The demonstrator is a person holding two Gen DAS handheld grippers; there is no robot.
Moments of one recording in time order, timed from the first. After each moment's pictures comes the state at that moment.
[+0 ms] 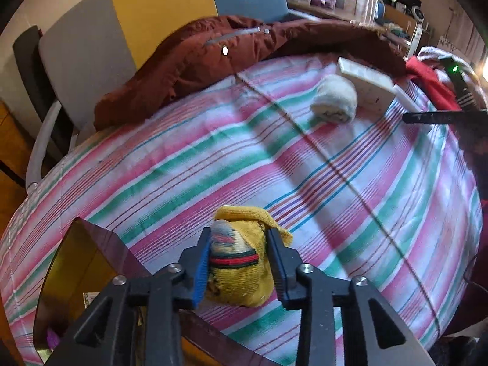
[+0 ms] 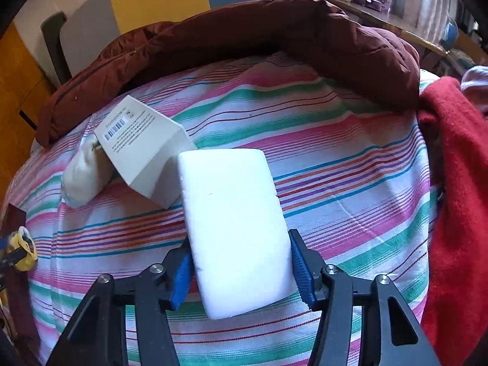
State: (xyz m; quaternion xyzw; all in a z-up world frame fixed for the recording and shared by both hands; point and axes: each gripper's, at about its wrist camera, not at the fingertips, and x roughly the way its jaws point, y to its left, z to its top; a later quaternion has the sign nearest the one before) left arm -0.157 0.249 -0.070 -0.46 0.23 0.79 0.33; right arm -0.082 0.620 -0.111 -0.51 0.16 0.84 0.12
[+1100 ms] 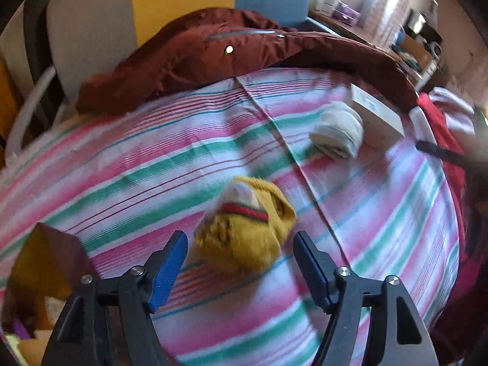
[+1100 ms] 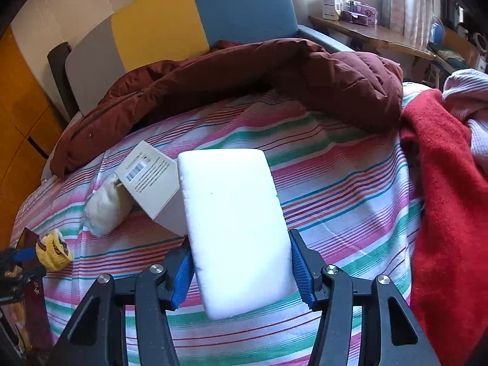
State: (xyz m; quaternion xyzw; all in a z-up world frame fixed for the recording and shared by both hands) left arm -0.196 0.279 -0.083 -0.52 0.14 0.78 0.32; right arm -0.069 0.624 -0.079 -0.45 0.18 0.87 0.14
